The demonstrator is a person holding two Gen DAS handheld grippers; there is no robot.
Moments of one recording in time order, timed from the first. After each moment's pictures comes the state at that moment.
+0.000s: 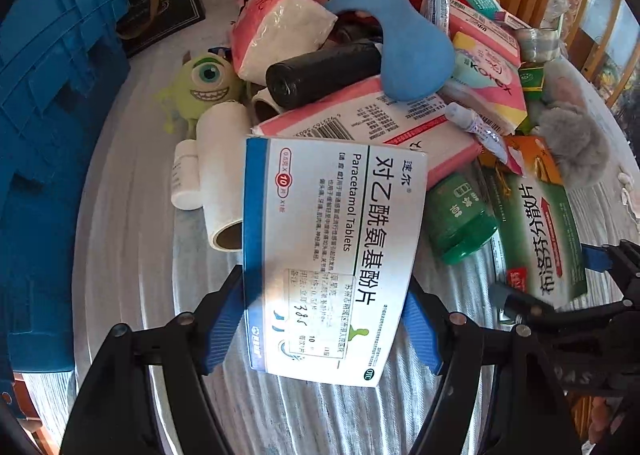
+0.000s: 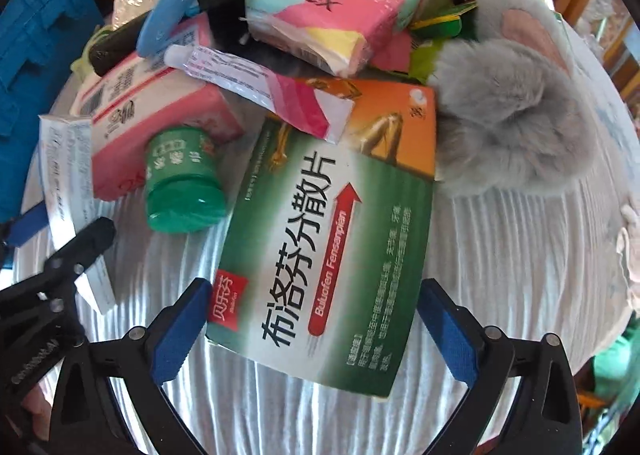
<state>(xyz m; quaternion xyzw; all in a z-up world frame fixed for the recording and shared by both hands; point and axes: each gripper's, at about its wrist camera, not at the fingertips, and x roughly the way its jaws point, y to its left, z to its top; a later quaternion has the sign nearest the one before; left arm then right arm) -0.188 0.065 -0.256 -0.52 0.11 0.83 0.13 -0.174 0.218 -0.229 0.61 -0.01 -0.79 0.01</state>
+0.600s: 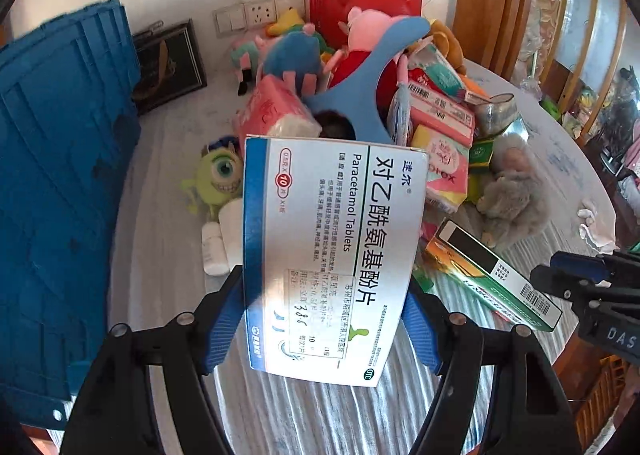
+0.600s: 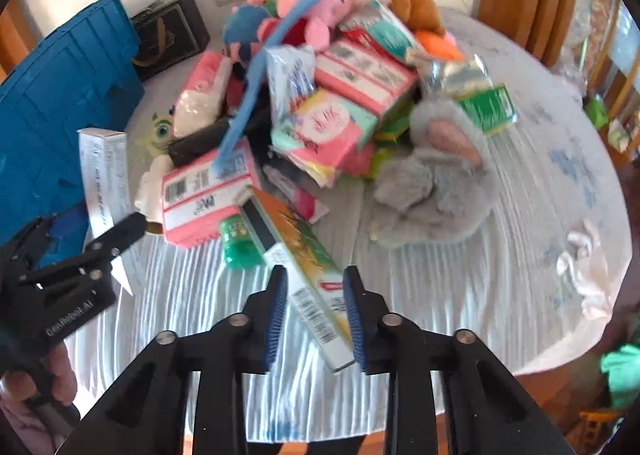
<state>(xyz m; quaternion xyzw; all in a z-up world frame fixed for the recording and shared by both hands) -0.183 0.065 -0.181 -0.45 0.09 0.87 0.16 -0.136 0.252 -0.114 0.54 -0.05 -0.84 0.04</state>
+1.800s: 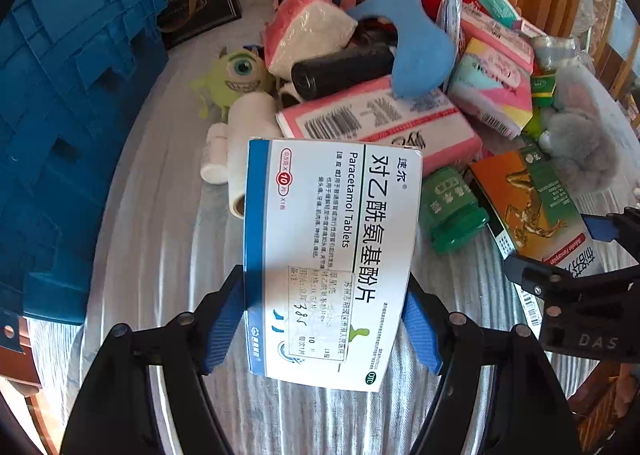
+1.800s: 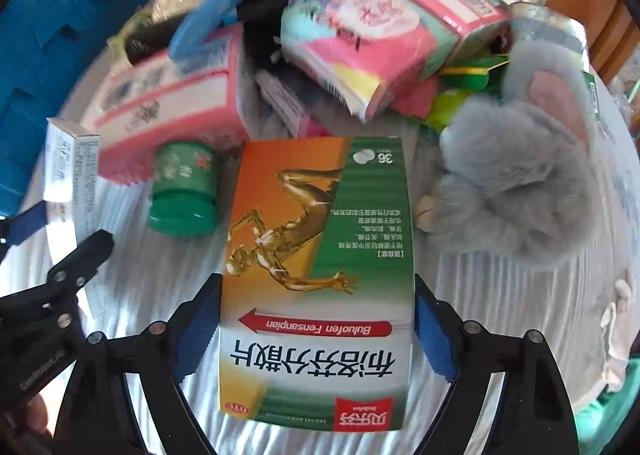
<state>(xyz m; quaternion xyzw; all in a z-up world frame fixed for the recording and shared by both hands) -0.147 0.069 -0.240 -0.51 0.10 0.85 0.06 -0.177 0.207 -0.216 0.59 0.04 -0.80 0.10</state>
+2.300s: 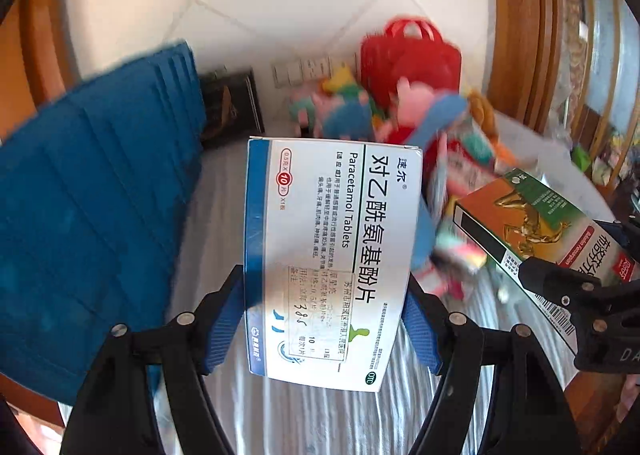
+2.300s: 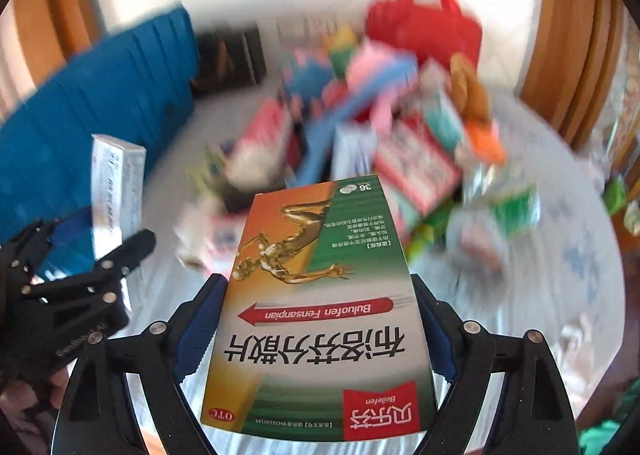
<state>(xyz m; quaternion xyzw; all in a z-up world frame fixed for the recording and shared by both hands) -0.144 0.033 -0.101 -0.35 0.07 0.93 0.08 -0.142 0.193 -0.056 0.43 0.02 -0.90 0.12</state>
